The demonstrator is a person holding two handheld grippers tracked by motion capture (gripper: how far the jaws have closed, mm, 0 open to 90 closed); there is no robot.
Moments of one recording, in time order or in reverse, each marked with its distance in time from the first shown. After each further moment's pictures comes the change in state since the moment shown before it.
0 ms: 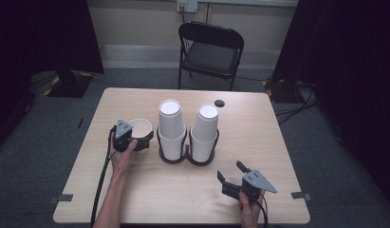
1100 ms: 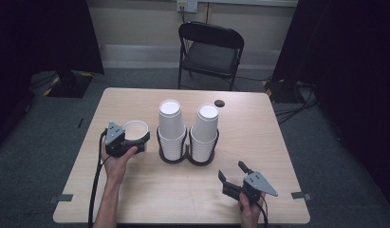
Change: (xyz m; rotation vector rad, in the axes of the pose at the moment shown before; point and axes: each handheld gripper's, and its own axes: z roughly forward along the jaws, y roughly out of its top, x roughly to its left) left arm -0.012 0.019 -0.039 -0.071 -0.019 -0.027; right arm 0.002 -0.001 -0.004 -0.037 -0.035 0.000
